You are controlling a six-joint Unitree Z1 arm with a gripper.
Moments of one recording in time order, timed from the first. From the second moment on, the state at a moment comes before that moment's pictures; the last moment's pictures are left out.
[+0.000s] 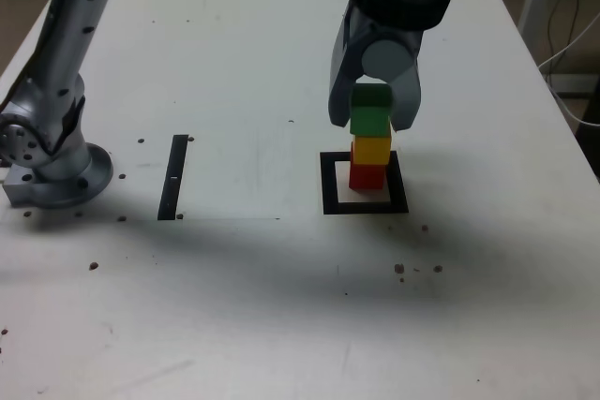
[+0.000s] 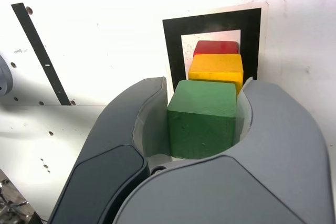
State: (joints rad) arm -0.08 2.14 -1.95 1.61 0.06 0.01
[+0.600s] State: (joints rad) arm -0.08 2.15 -1.95 1.60 0.06 0.02
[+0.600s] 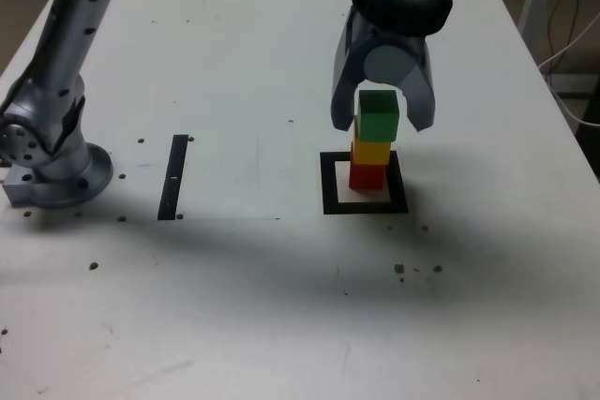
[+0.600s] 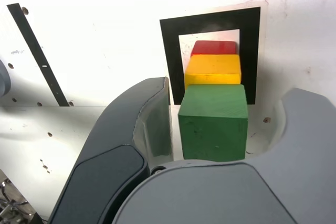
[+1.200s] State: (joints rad) arm -0.08 1.97 -1.92 1.60 0.07 0.04
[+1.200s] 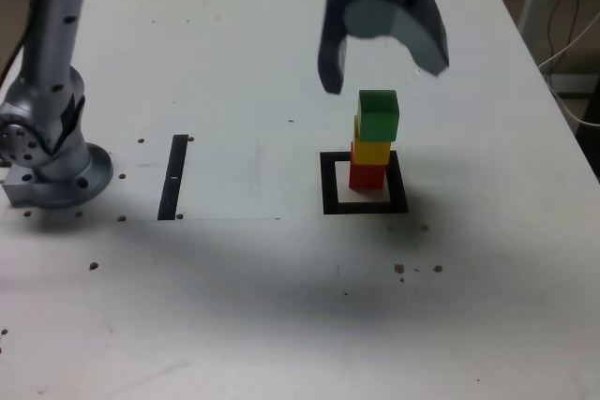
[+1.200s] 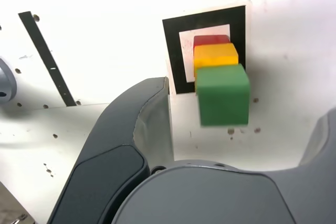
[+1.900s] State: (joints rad) arm -0.06 1.53 -1.34 1.51 0.06 0.06
